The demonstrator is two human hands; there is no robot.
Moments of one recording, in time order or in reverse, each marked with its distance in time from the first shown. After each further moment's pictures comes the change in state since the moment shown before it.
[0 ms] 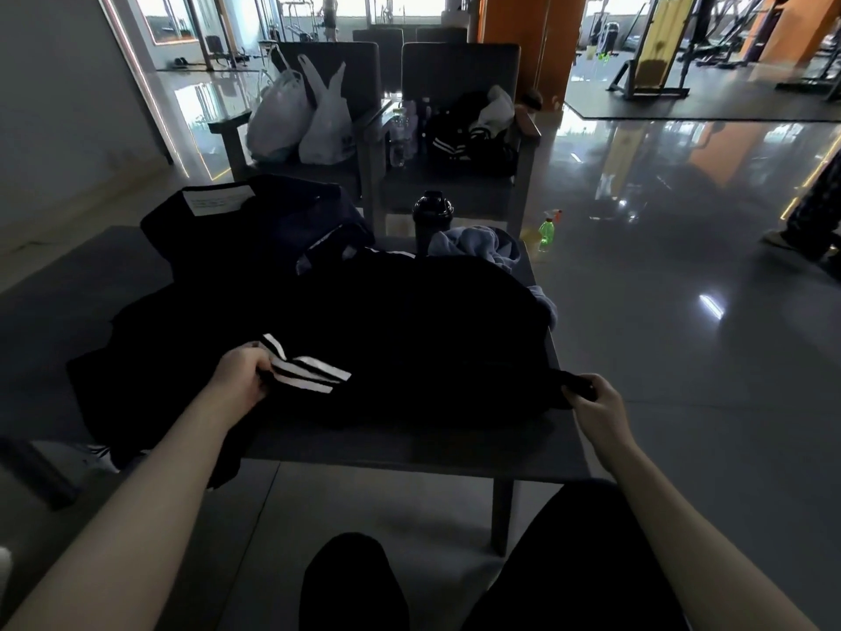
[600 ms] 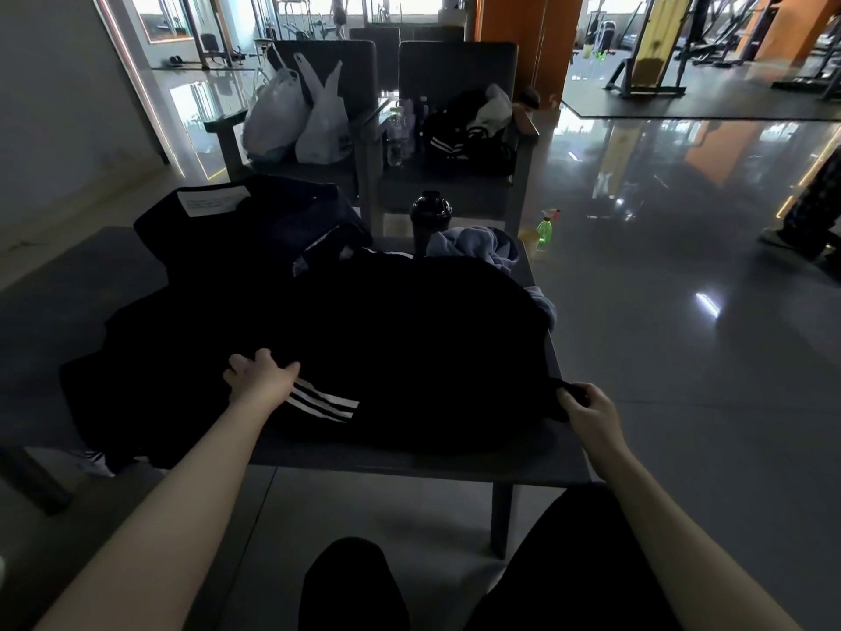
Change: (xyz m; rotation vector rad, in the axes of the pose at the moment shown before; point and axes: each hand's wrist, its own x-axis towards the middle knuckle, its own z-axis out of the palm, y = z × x) left_hand 0.039 -0.027 0.017 1.018 0.269 0.096; right_hand 0.000 0.008 0.010 0.030 -0.003 0.056
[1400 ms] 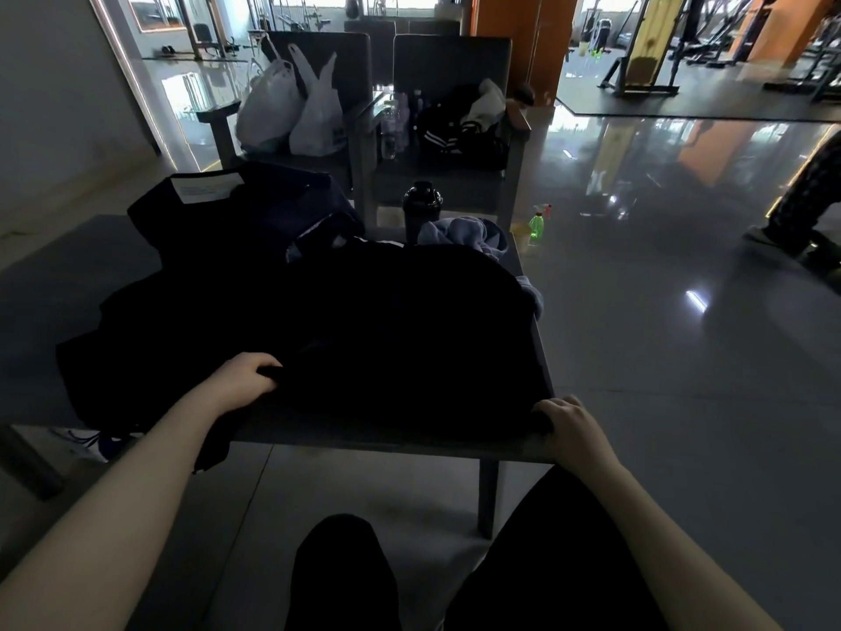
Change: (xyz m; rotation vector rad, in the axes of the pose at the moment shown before) left_hand -0.020 -0.030 -0.031 0.020 -0.306 0.348; right_hand -0.038 0.015 -0.023 -0.909 -0.274 -0.489
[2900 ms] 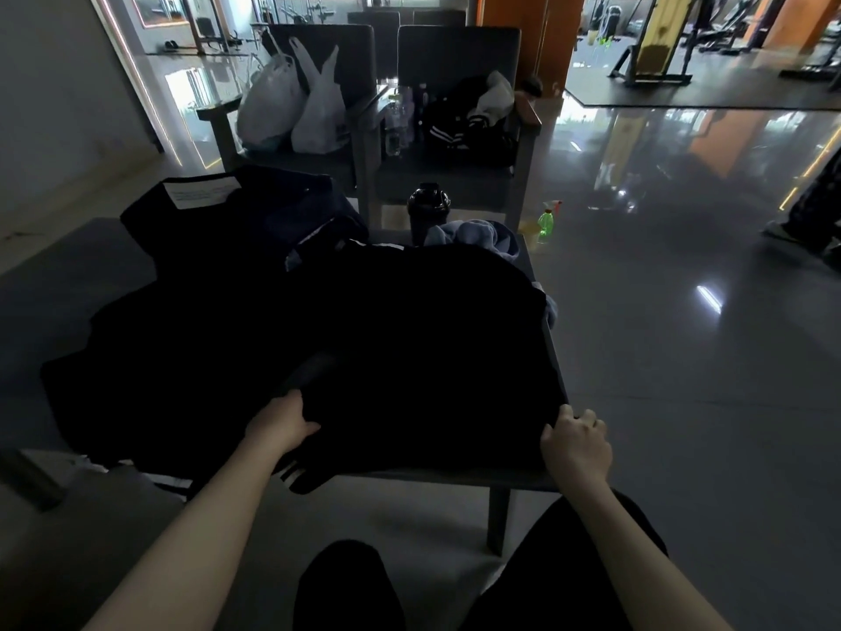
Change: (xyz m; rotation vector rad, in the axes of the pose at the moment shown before) left_hand 0.025 0.006 0.064 0.256 -0.105 -0.209; right_hand 0.027 -0.041 0.008 -0.127 -0.050 0.550
